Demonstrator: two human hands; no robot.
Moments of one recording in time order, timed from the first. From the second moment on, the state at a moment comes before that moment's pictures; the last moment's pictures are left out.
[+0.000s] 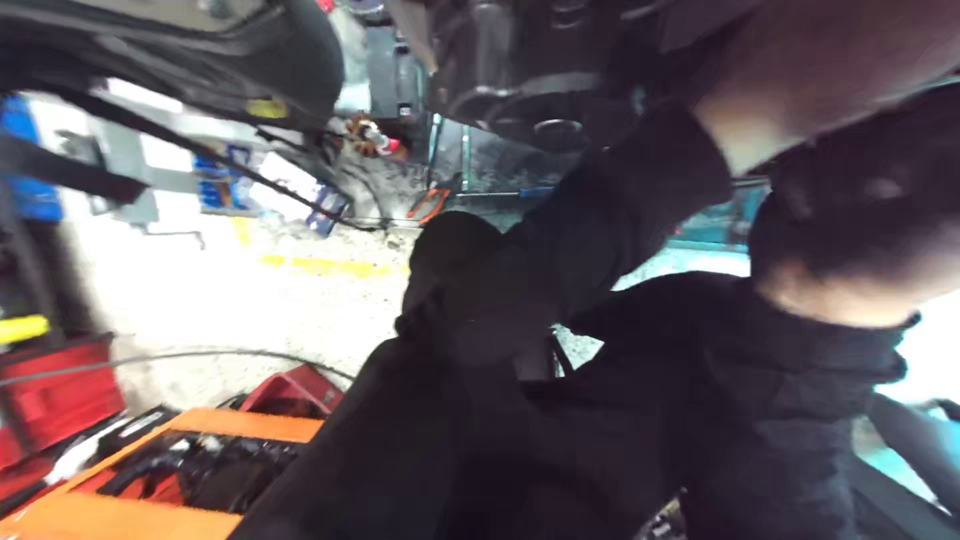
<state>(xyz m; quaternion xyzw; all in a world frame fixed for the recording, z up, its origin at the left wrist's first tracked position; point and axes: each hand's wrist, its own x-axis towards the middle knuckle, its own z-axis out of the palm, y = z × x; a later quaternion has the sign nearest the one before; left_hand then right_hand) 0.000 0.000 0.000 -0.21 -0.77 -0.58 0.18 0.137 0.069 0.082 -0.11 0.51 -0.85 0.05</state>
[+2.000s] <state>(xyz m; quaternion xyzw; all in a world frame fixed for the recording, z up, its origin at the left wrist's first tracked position) 0.224 -0.153 -0.033 0.00 -0.86 -0.26 -0.43 0.135 0.135 -0.170 0.21 0.93 -0.13 0.26</state>
